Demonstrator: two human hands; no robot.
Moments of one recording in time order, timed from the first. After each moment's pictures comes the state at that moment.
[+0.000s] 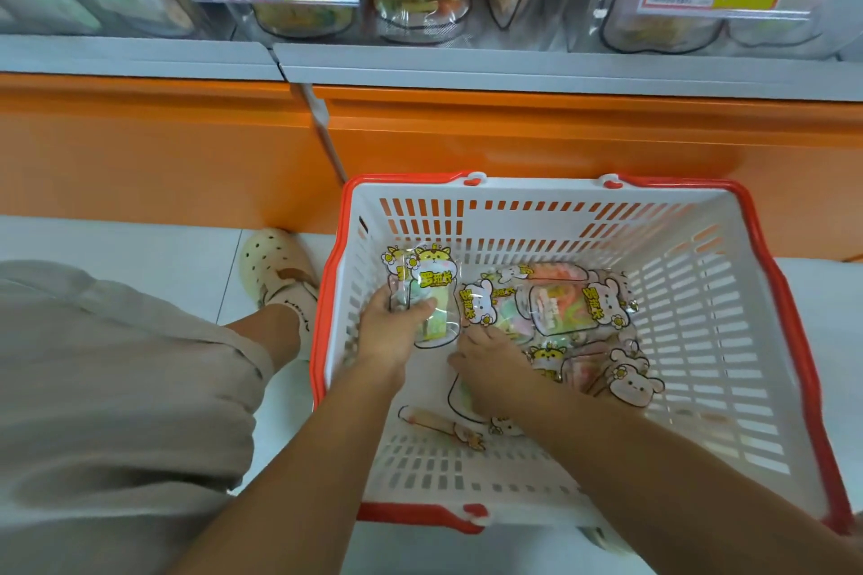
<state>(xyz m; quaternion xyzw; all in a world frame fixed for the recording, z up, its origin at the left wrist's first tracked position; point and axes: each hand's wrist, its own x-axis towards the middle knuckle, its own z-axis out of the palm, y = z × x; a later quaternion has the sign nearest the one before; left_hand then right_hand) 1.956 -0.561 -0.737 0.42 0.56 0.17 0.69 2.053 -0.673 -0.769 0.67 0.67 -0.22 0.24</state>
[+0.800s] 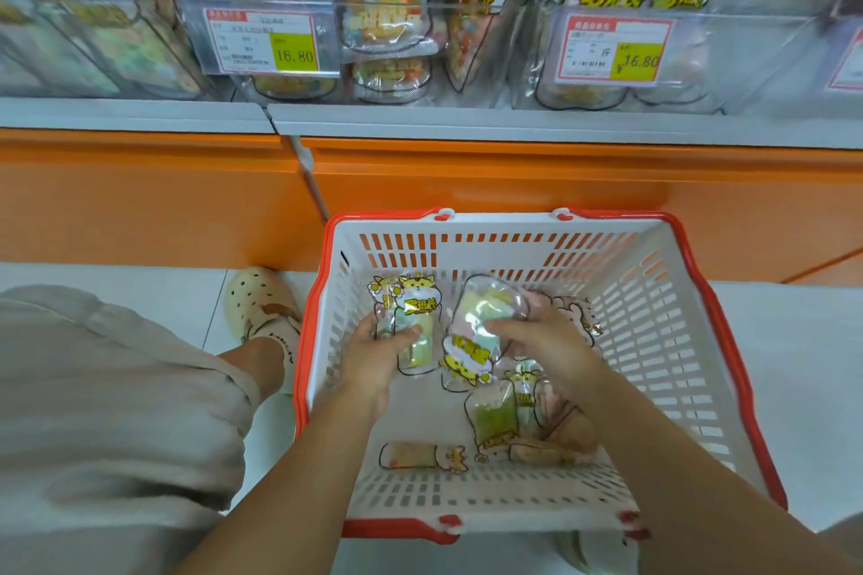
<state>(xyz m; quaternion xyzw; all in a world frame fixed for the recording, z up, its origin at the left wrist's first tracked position) 1.957 -0.565 -0.727 0.38 0.53 0.17 0.74 2.116 -0.704 -0.667 0.70 0.16 -0.49 -0.50</state>
